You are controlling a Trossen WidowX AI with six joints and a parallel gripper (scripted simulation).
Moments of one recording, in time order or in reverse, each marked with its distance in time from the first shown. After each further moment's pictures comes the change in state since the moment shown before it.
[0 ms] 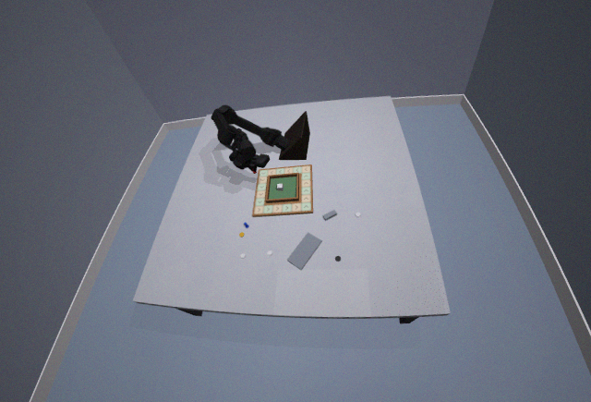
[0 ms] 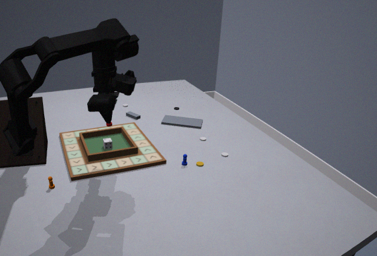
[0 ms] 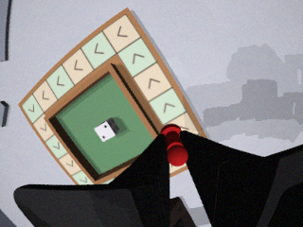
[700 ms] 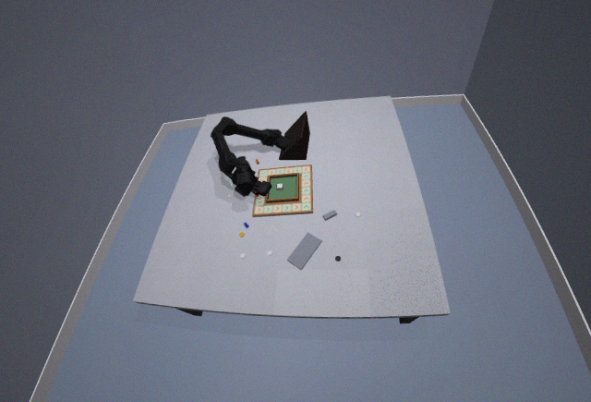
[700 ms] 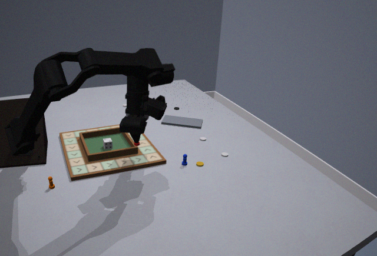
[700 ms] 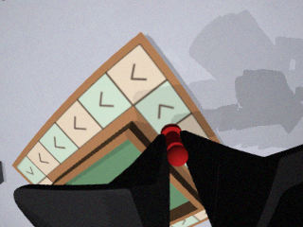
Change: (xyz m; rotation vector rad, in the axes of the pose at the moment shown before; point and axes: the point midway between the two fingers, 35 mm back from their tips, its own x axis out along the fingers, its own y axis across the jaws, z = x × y) arm 0.076 0.026 0.072 0.105 0.057 -0.036
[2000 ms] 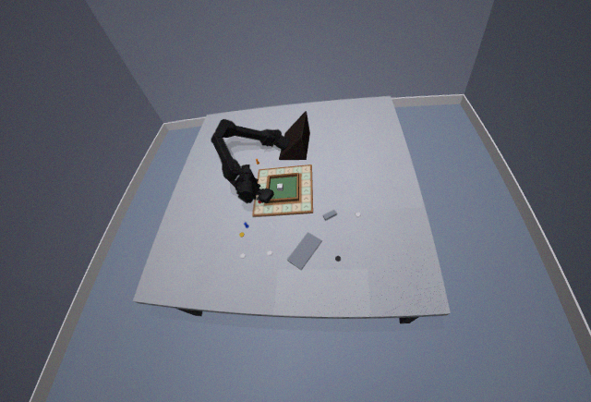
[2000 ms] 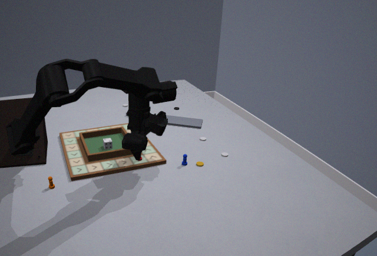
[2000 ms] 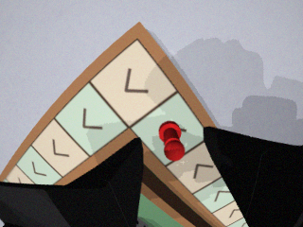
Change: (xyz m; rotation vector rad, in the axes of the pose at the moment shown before) arm 0.047 0.001 0.005 0.005 -0.007 0.002
